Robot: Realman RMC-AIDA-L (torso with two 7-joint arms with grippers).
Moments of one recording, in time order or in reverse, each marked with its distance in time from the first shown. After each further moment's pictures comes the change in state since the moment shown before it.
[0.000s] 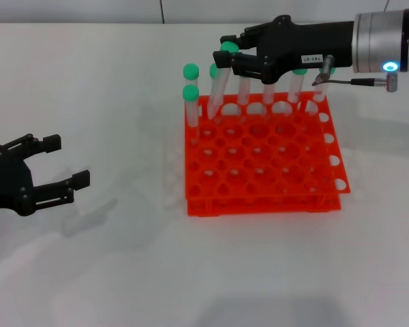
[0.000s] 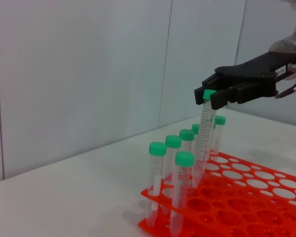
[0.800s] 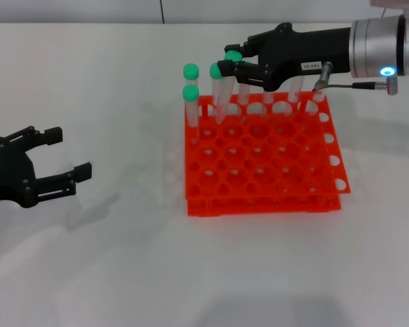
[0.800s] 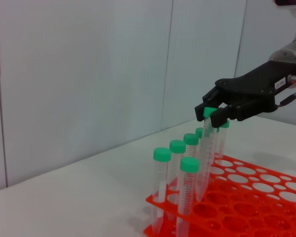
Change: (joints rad) left arm -0.019 0.000 0.000 0.000 0.000 -0.015 0.004; right arm 0.004 0.003 -0.011 0.000 -0.054 0.043 0.000
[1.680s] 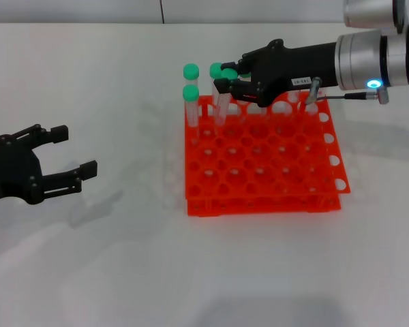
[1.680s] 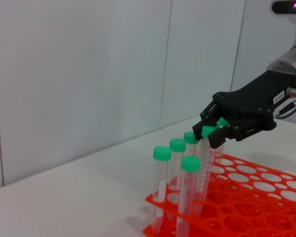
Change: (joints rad) left arm -0.024 0.001 0.000 -0.023 0.015 -0.013 0.002; right arm 0.007 0.005 -0.091 0.016 0.000 0.075 -0.003
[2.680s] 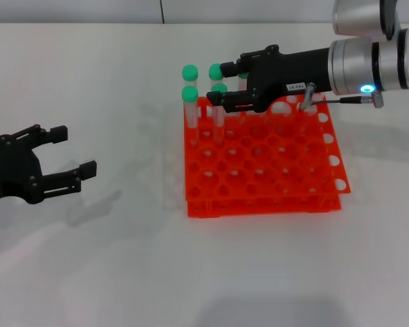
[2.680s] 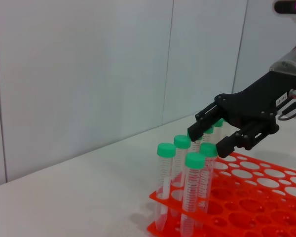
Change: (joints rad) left arm -0.003 0.001 0.000 0.000 0.010 -0.011 0.000; right arm 0.002 0.005 -0.043 0.003 0.009 0.035 0.004
